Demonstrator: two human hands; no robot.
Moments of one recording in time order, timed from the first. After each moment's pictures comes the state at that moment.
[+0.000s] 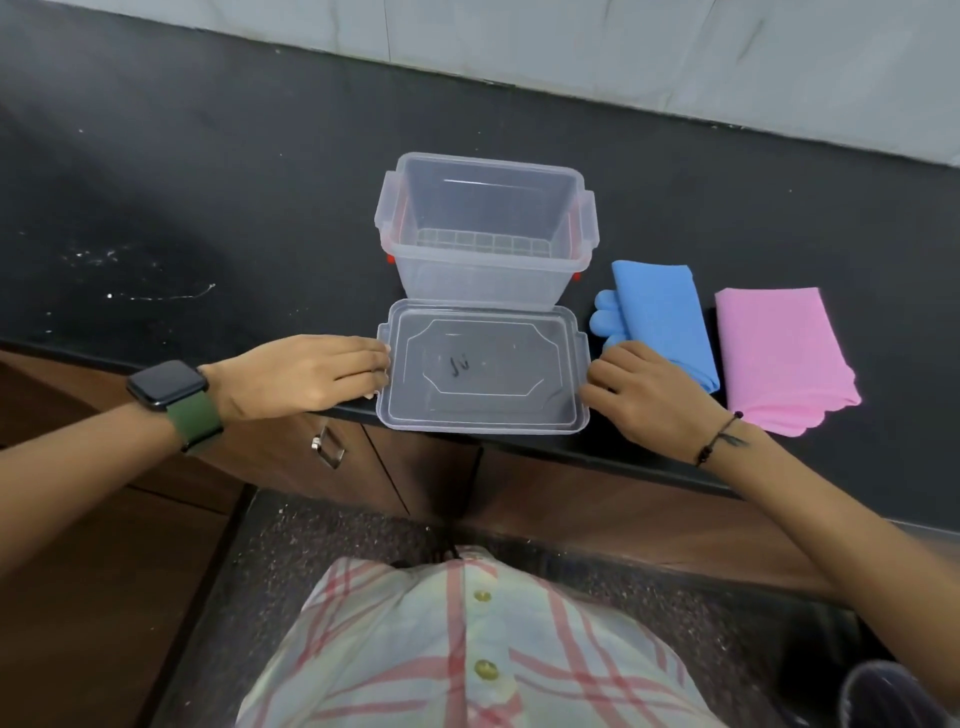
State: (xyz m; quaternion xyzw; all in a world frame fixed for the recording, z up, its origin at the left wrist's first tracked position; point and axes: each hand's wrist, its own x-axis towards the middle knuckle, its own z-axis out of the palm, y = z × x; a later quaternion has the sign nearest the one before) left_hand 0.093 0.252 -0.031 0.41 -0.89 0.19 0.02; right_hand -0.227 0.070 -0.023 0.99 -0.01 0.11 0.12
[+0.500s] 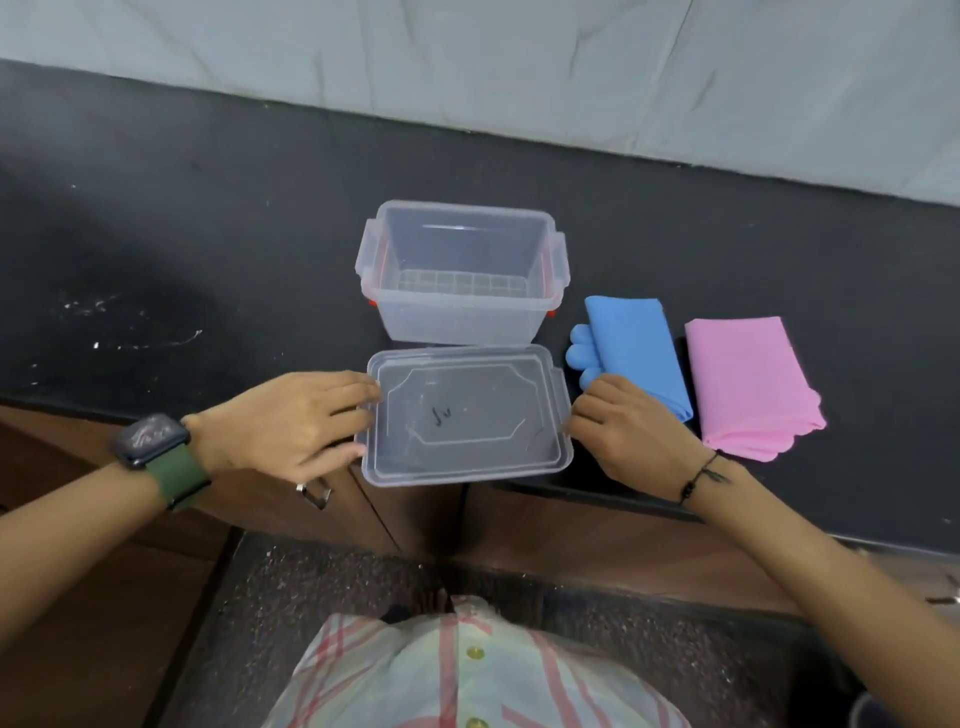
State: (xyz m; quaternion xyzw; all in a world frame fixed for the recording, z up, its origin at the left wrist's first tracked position) left_hand 0.078 0.246 -0.014 0.48 -0.87 0.10 0.05; right_hand -0.231 0.080 -0.005 0.99 -0.07 0.10 0.08
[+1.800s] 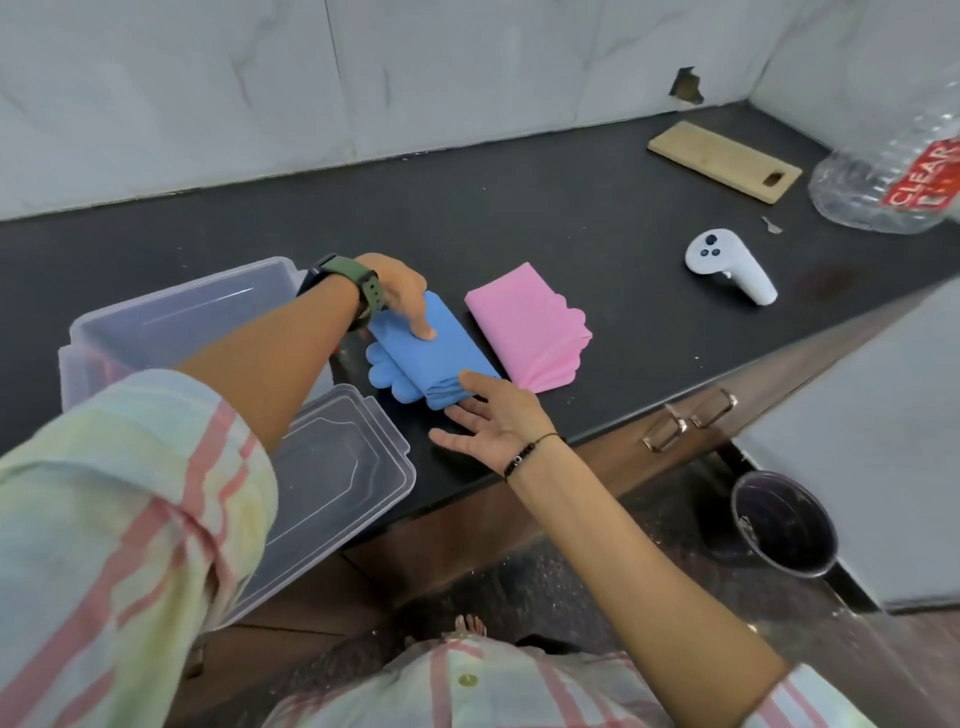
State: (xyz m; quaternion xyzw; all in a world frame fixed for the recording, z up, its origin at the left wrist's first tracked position) left_hand -0.106 -0.048 0.040 0.59 -0.67 -0.40 -0.19; right_hand -0.240 0.098 0.001 0.06 -0.51 0.42 -0.75
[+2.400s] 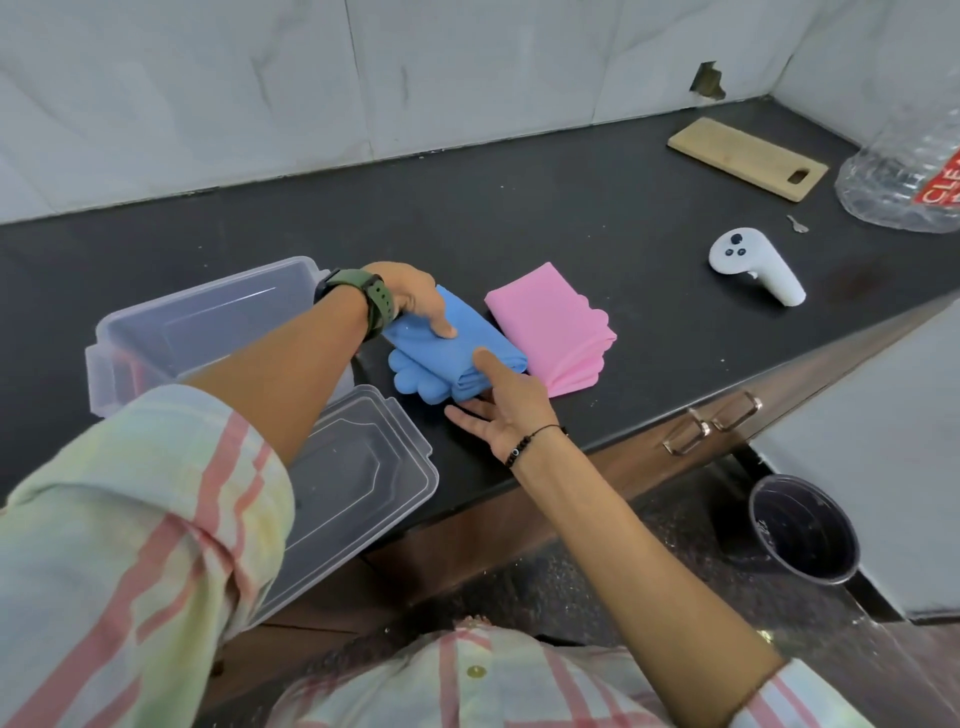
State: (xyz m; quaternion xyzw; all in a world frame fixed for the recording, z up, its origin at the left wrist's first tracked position) left_hand -0.099 -0.039 0.029 0.67 -0.64 -0.38 -0.08; right_hand -0.223 0.082 -0.008 0.12 -0.53 0.45 -0.71
